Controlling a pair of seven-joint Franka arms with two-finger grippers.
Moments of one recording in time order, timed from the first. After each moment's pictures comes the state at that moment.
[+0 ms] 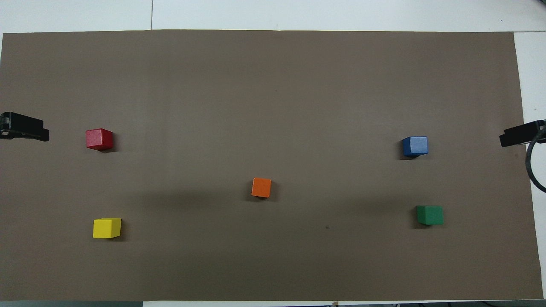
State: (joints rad) left arm 0.06 -0.02 -0.05 -1.60 0.00 1.57 0.02; right arm -0.03 -0.04 -0.04 -1.60 -0.03 1.53 -0.17
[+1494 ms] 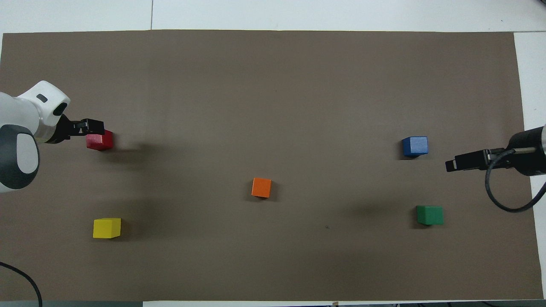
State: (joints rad) left arm 0.12 0.18 -0.04 -2.02 0.00 2.28 0.01; right arm -0.07 -0.15 -0.04 -1.98 0.31 1.70 -0.22
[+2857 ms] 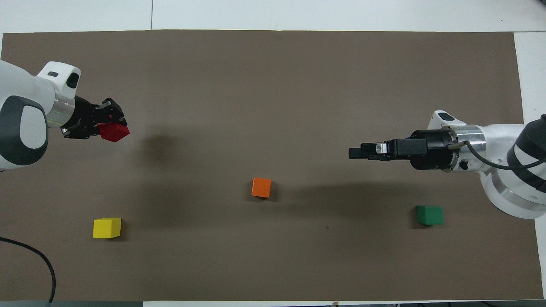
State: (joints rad) left arm 0.03 0.21 -0.08 -1.81 -0.18 2.00 -0.44; right arm 0.00 0.03 -0.03 -2.19 1.57 1.53 -0.68
